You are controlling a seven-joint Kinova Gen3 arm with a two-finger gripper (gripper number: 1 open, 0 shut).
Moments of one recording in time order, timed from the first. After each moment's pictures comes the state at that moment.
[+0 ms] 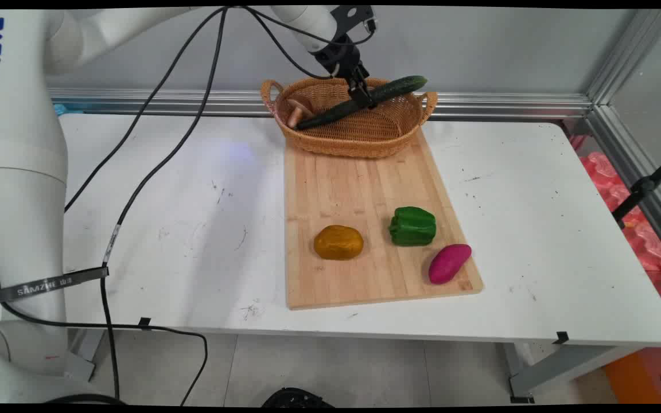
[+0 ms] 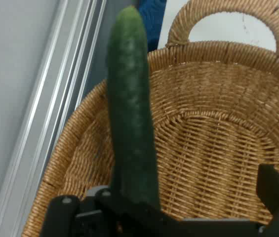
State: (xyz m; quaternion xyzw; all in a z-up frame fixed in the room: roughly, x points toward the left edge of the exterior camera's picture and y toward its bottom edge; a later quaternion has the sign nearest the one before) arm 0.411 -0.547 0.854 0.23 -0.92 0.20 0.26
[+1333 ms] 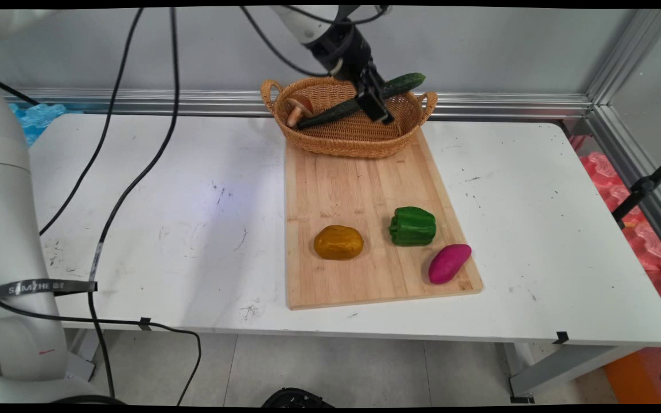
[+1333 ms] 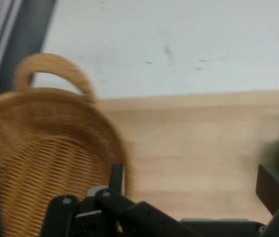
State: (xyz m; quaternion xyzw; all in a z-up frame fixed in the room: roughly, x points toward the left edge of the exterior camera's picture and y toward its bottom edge) arm 0.357 -0.412 0.934 0.21 -0.92 0.14 0.28
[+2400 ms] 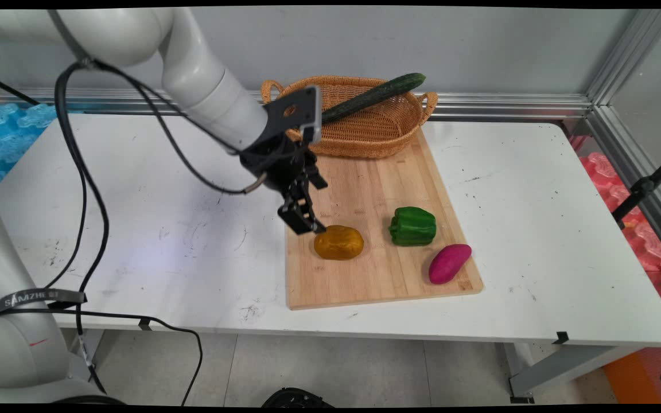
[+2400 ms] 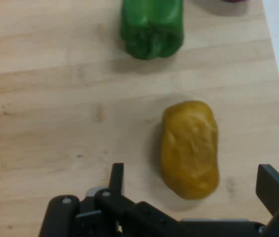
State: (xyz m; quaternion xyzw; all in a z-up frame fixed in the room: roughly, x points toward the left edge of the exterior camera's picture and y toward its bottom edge) arm 0.377 -0.252 0.863 0.18 -0.95 0.08 0.23
